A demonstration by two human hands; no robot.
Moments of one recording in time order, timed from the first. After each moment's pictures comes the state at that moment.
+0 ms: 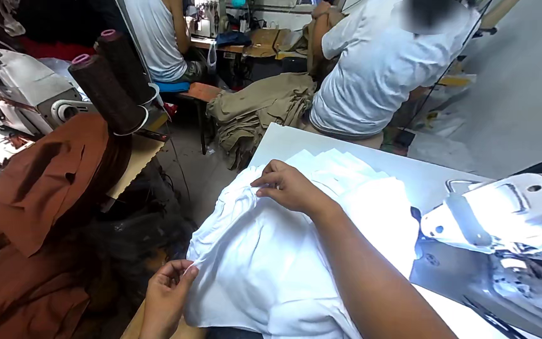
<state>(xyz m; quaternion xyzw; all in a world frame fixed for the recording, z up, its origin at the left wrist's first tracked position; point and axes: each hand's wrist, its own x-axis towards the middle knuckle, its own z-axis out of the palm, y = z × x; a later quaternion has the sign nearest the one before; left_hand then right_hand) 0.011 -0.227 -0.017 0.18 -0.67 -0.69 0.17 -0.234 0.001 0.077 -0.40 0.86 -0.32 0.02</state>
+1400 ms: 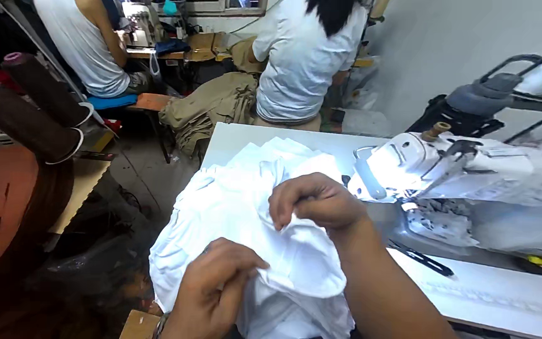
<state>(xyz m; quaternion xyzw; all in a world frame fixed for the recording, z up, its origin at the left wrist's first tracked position) -0.041 -0.130 0.079 -0.35 -0.71 -0.58 0.20 -0.164 0.109 0.111 -0.52 0.57 -0.62 0.12</state>
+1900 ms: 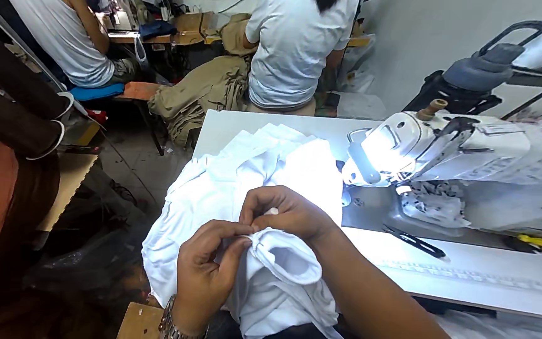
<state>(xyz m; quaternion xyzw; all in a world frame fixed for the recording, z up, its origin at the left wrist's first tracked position) -0.052 -0.111 0.063 -0.24 -0.70 -0.64 0.22 -0.142 0.085 0.080 -0.45 0.55 -0.68 0.19</state>
